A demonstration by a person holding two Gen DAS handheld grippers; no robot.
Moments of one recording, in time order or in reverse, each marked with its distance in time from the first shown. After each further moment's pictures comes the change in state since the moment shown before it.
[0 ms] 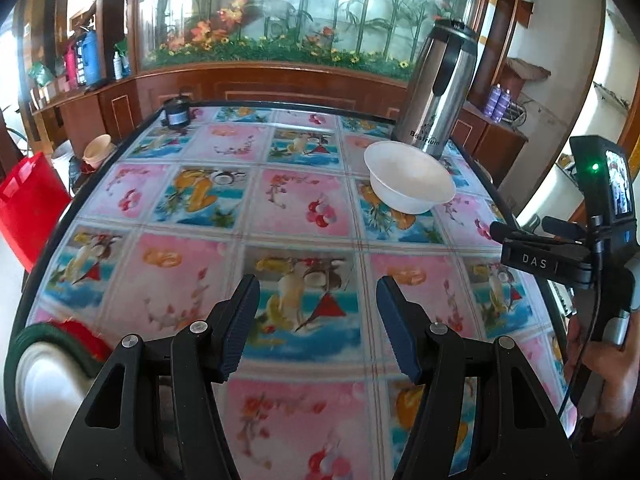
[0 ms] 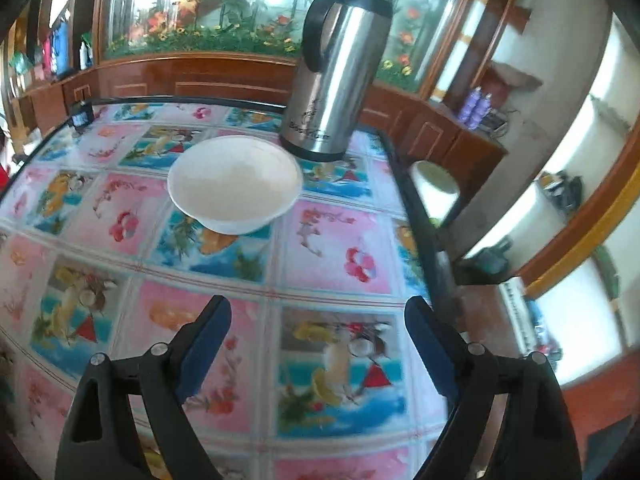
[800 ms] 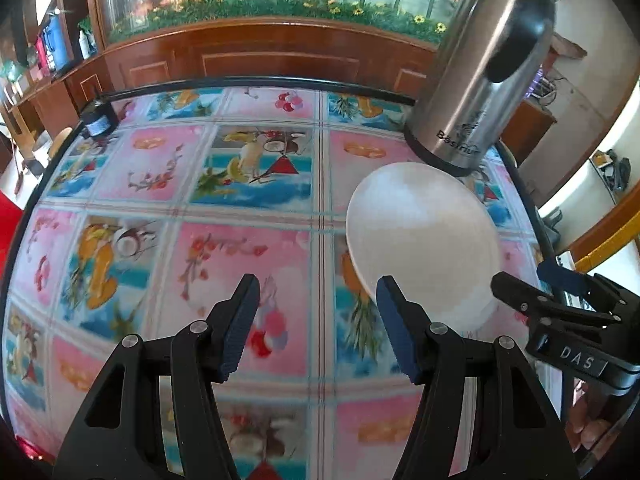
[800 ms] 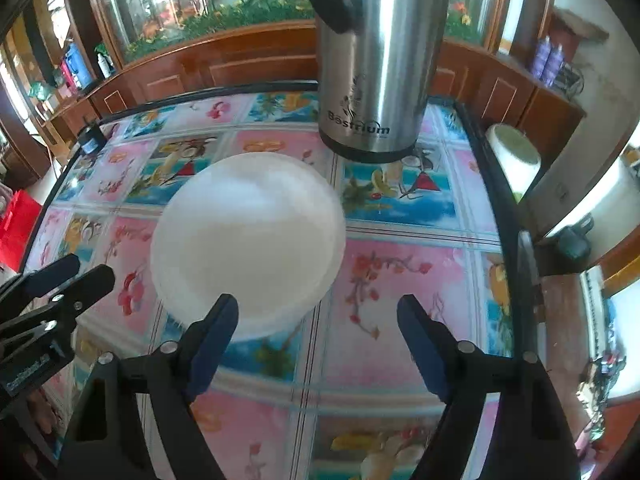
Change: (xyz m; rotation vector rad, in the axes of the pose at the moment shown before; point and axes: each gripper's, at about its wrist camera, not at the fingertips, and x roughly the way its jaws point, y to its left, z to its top) left arm 0.172 -0.052 0.124 -0.004 0.193 0.037; right arm 0.106 -0.024 0.075 0.070 0.183 0.273
